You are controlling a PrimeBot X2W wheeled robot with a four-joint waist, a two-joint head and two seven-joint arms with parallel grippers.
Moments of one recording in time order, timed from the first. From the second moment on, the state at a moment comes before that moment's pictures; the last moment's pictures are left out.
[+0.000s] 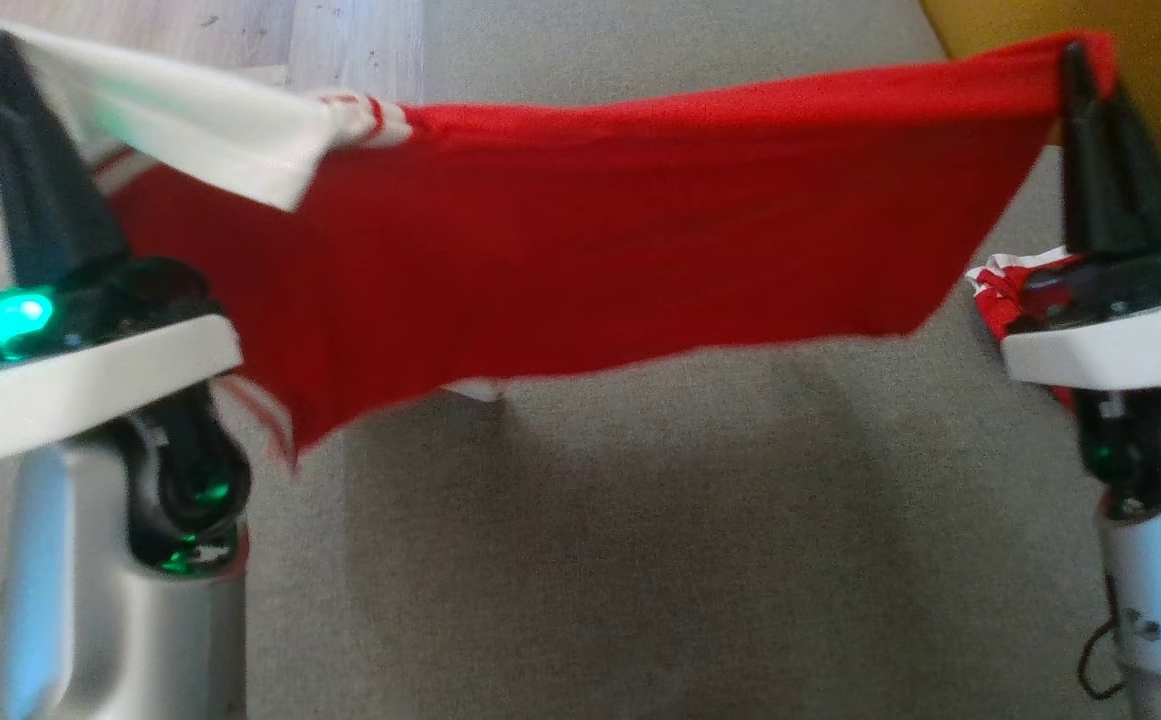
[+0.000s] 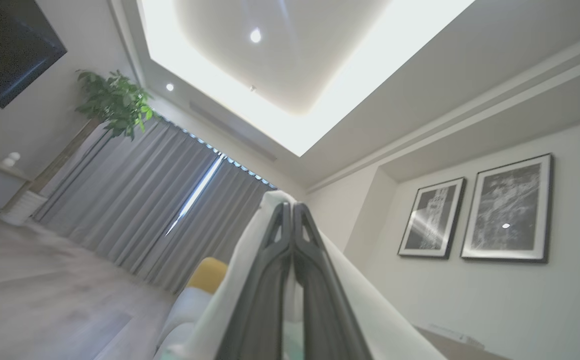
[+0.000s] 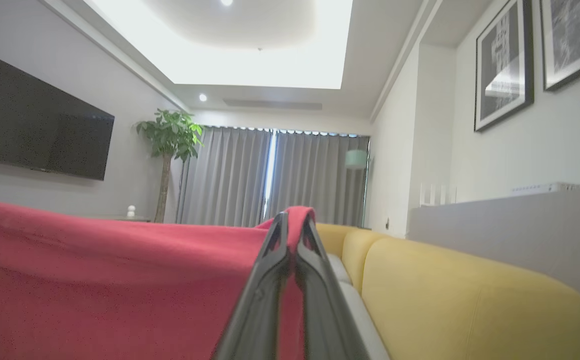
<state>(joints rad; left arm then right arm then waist) -0.39 0.05 -0.04 -0.16 -0.61 0.05 -0.16 -0.37 -0.18 0.06 -0.03 0.16 0.13 -0.08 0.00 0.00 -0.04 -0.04</state>
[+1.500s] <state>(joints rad) -1.07 0.16 -0.13 0.77 -0.59 -0.06 -0.23 -1.07 -0.28 0.23 1.04 0.18 0.13 -0.21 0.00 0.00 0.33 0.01</state>
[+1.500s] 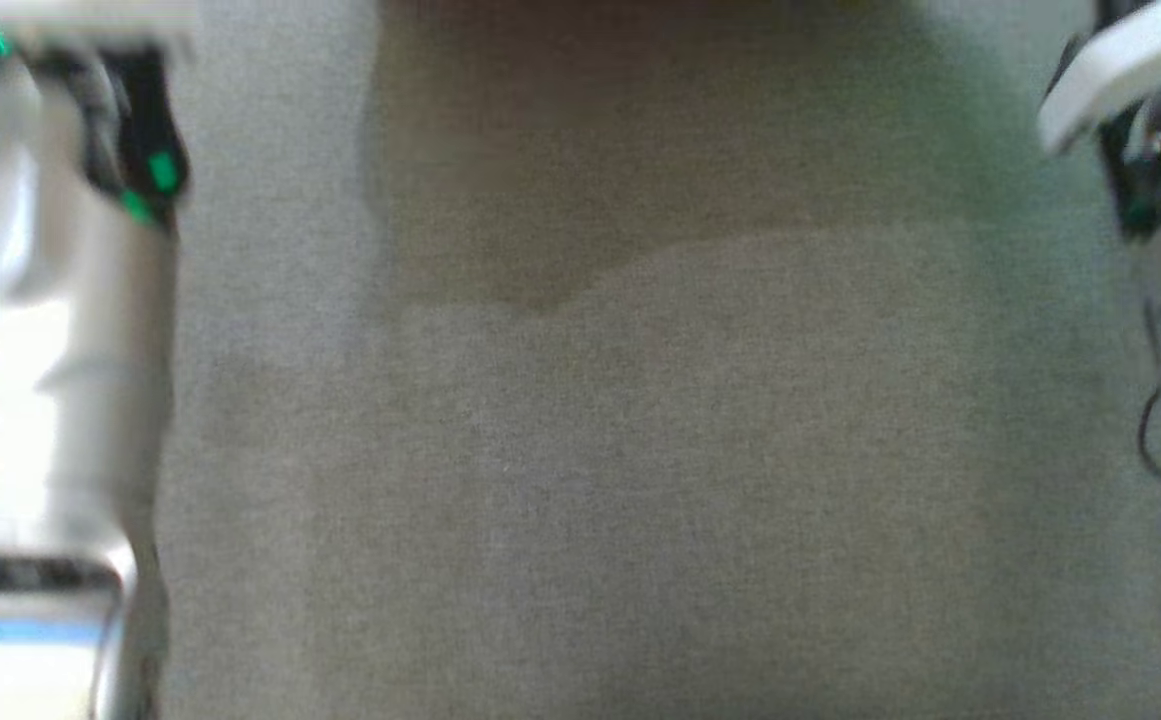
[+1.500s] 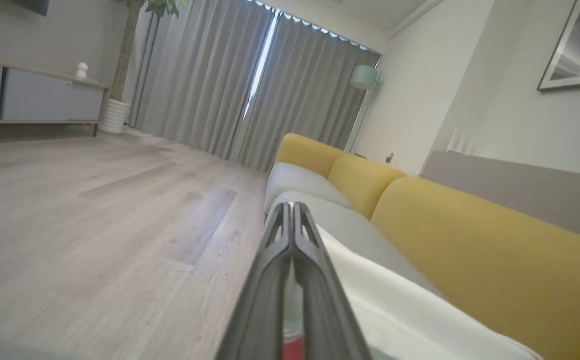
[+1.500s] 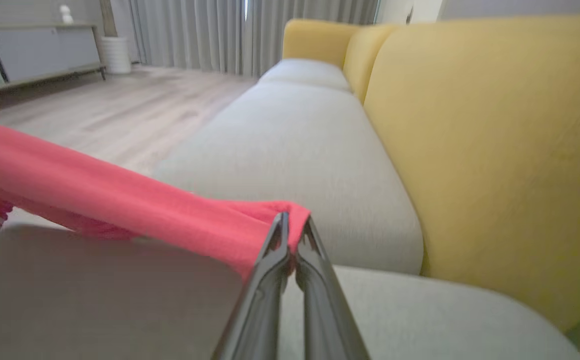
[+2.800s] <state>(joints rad) 0.00 0.51 -0.36 0.01 -0.81 -0.10 0.40 -0.50 -0.67 0.89 0.56 0.87 0.13 0.23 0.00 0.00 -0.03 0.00</state>
